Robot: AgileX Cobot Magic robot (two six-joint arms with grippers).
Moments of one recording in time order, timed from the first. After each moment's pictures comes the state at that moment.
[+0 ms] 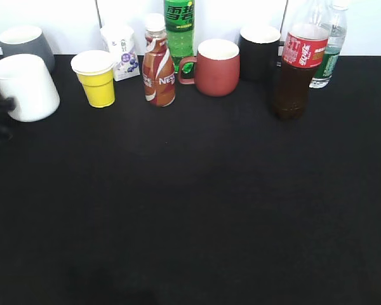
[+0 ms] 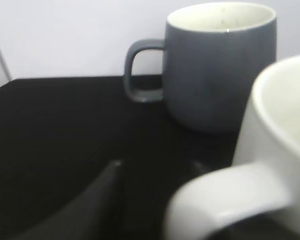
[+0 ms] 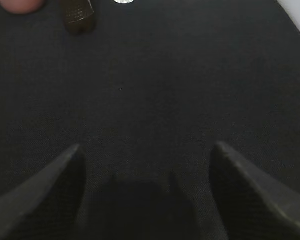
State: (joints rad) left arm 0.06 2.04 -0.83 -0.08 -0.92 0.08; right arm 0.05 -0.01 -0.51 -0.01 1.04 0.06
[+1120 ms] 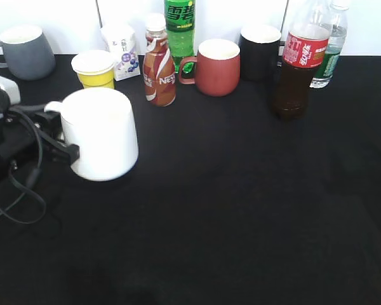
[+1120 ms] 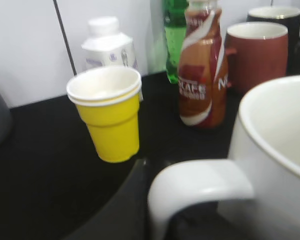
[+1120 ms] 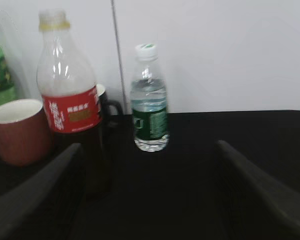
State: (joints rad) left arm -0.40 1.64 -0.37 -0.02 -1.03 0.07; right arm 0.05 1.13 -0.21 -0.04 -0.82 0.08
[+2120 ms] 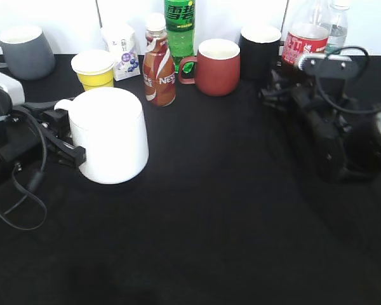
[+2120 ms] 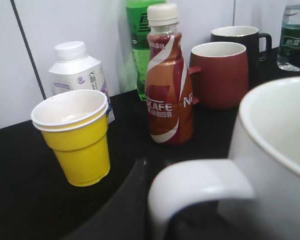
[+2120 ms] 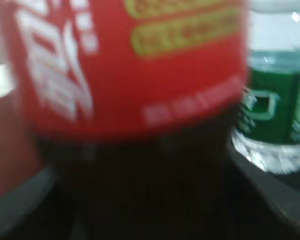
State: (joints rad) left arm -0.40 1.64 -0.37 0.10 -1.07 0.04; right arm 0.36 2.19 -0.89 0.28 -1.21 0.01
